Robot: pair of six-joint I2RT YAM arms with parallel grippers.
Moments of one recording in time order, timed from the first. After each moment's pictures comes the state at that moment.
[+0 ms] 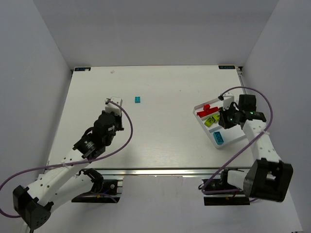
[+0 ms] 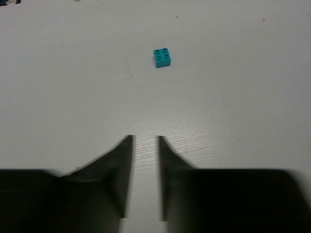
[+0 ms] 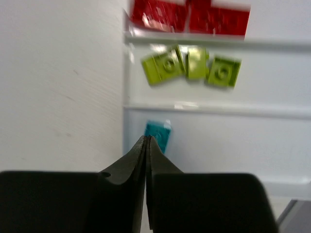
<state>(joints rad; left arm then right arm) -0.68 0.78 0.68 -0.23 -0.50 -0.12 -0.10 1.24 0.87 -0.66 -0.35 -0.47</state>
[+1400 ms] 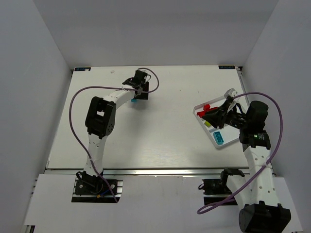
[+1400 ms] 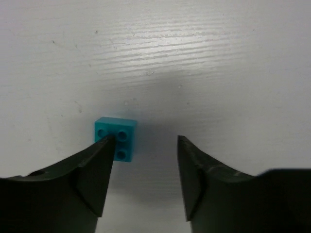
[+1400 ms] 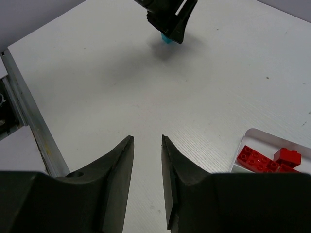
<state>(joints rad) -0.43 2.24 1.77 -0.44 -0.26 -0.24 -0.10 0.80 0.75 -0.27 -1.06 -0.14</state>
